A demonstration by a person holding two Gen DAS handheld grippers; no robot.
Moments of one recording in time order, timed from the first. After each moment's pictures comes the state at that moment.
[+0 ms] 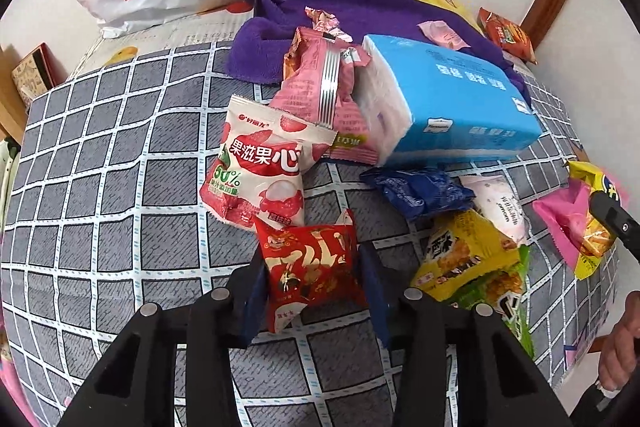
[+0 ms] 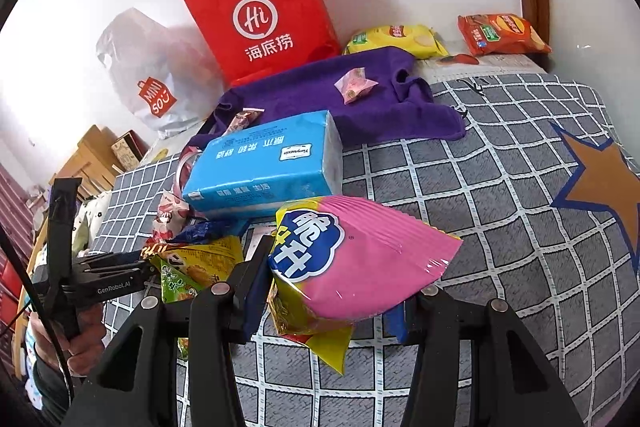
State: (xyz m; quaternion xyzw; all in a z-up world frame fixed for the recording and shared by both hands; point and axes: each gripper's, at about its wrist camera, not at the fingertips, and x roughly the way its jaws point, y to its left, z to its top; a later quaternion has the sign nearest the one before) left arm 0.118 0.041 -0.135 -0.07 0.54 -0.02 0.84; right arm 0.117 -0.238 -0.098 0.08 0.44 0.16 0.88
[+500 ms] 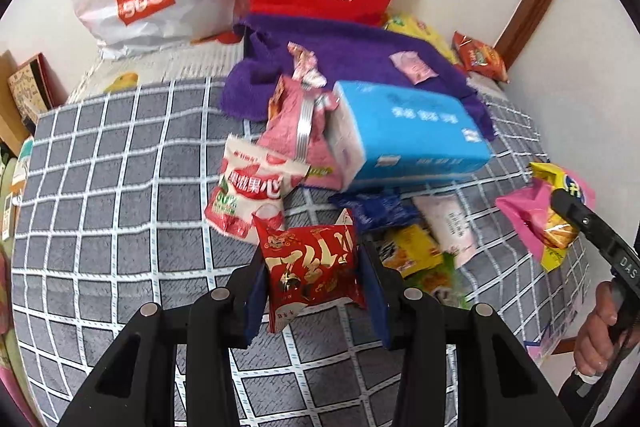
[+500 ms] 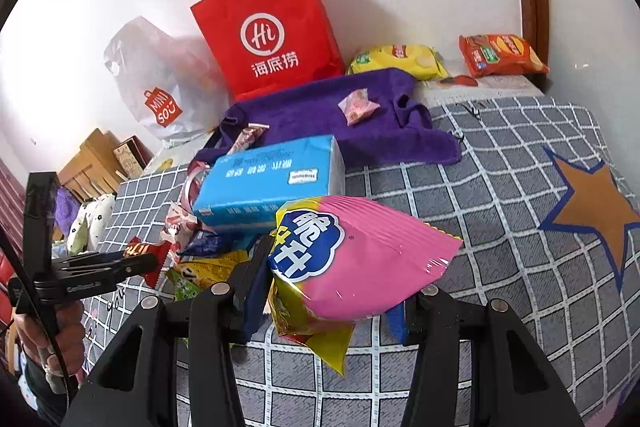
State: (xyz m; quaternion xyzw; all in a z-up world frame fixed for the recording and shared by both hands) left arm 0.099 0.047 -0.087 -0.08 0.51 -0.05 0.86; right arm 0.116 -0.237 -0.073 0.07 0.42 0.16 0.89
